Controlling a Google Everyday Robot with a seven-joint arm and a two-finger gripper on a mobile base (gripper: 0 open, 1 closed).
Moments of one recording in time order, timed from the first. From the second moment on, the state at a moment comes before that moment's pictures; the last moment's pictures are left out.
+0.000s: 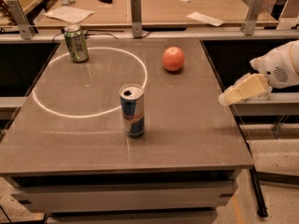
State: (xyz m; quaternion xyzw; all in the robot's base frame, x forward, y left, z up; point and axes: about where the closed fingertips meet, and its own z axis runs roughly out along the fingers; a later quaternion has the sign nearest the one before) arm 0.556 -0.247 0.901 -0.39 0.84 0.11 0.36
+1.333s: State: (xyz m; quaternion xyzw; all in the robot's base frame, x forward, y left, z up) arm 0.593 -0.227 0.916 -0.41 0.78 0.18 0.45
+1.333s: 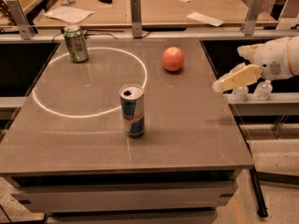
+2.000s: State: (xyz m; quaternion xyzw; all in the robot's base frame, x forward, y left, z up) arm 0.635 -0.201 0.907 -0.44 0.76 0.17 0.45
